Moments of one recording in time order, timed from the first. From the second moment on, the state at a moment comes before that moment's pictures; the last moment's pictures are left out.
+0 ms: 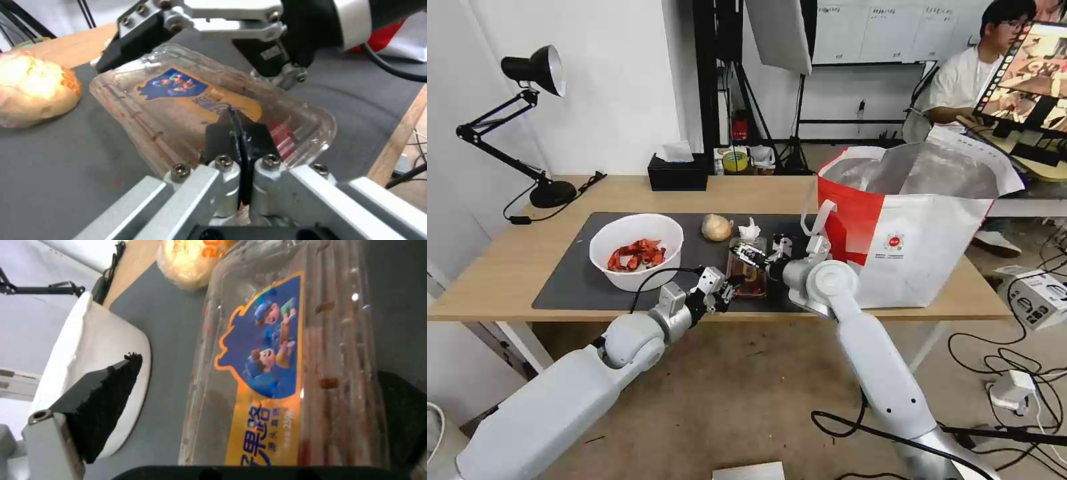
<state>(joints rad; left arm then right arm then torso) 0.75 -0.86 0.20 -1.78 -0.60 0.18 0.09 -0.68 1.40 0.14 1.59 1.38 -0.69 0.51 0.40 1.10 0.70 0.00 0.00</state>
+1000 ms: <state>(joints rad) 0.77 -0.83 0.16 -1.82 -0.61 0.18 0.09 -0.70 1.37 0.14 1.59 1.38 -0.70 0.52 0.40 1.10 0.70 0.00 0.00</state>
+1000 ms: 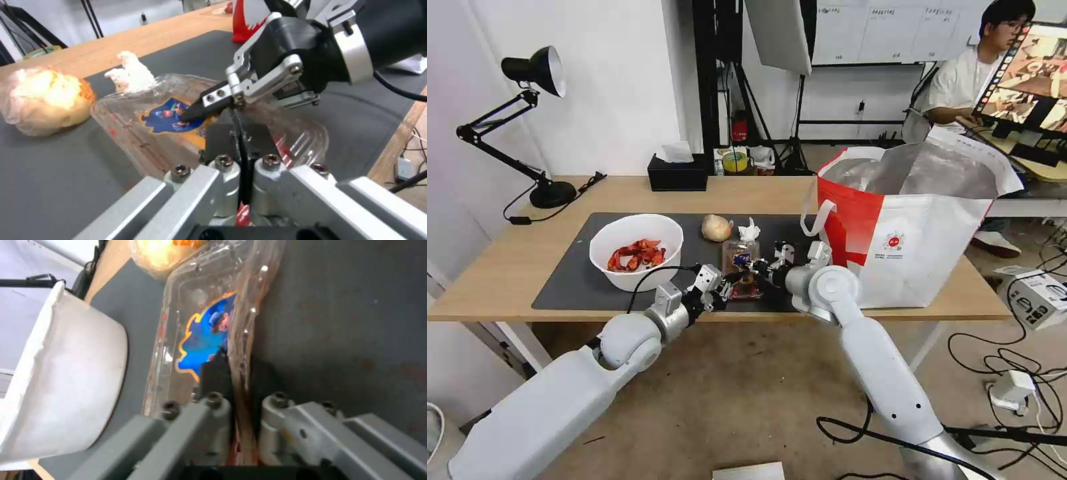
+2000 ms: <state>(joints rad) 1.08 -0.73 -0.14 -1.97 -0.64 0.08 0.10 -0.78 1.29 0.19 1.82 1.41 -0.62 0.46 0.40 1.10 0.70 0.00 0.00</state>
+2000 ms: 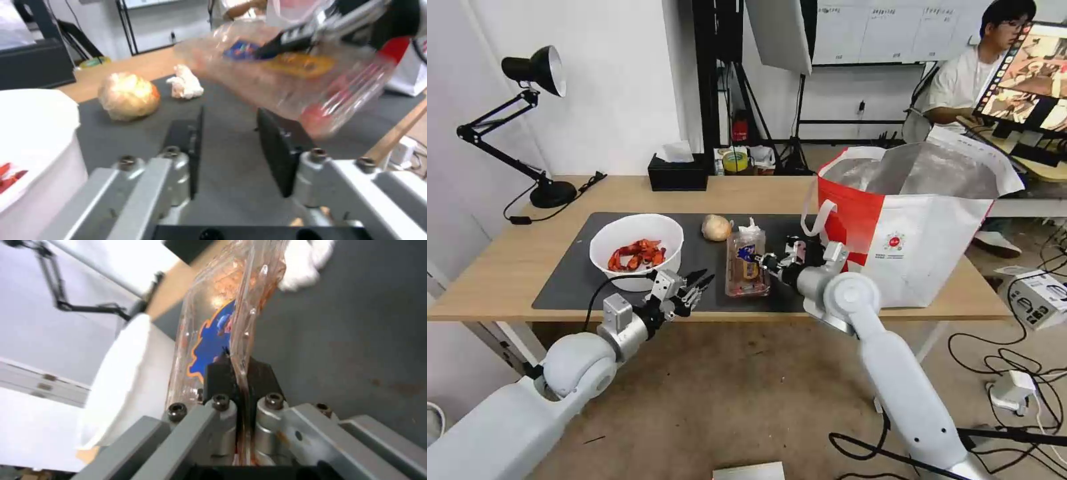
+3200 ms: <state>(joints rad) 1.28 -0.75 -0.31 -1.95 -0.67 -0.06 0.30 -0.61 0.83 0.38 2.04 1.55 -0.32 0.51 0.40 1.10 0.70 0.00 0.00</state>
